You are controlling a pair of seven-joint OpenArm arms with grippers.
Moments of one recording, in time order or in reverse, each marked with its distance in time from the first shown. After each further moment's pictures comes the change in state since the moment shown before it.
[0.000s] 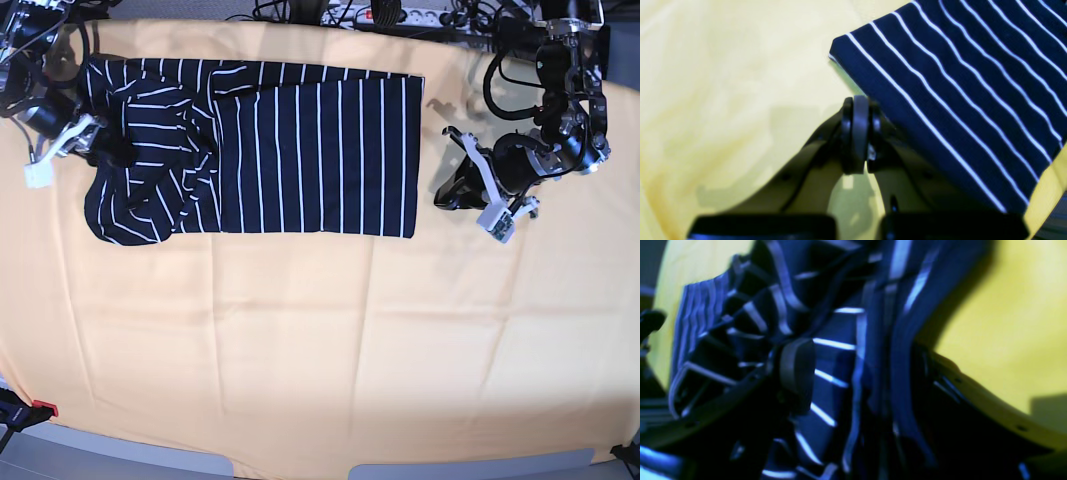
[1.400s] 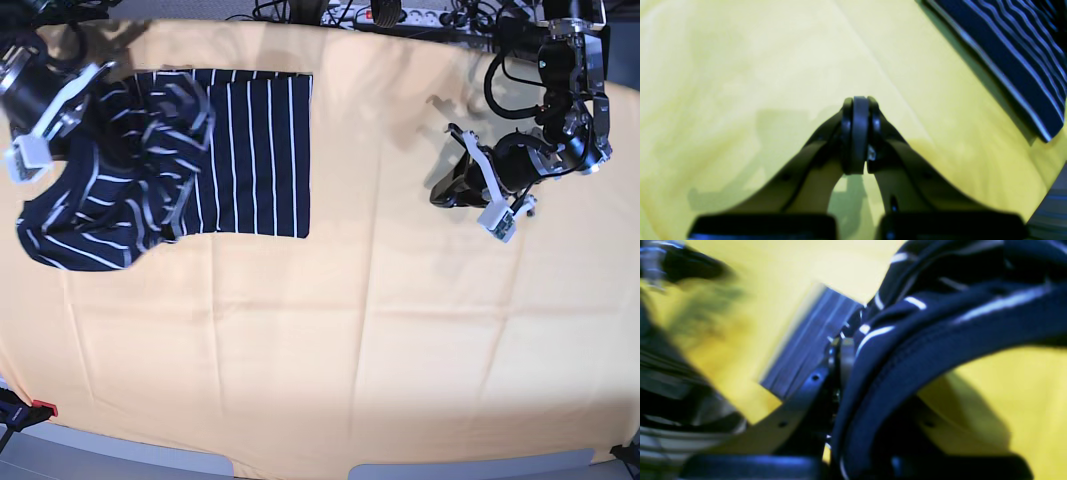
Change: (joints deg) left arm 0.1 -0.7 0.0 0.0 -3.5 0.0 1.3; right arm -3.6 -7.2 13.9 46.0 14.3 -0.2 -14.0
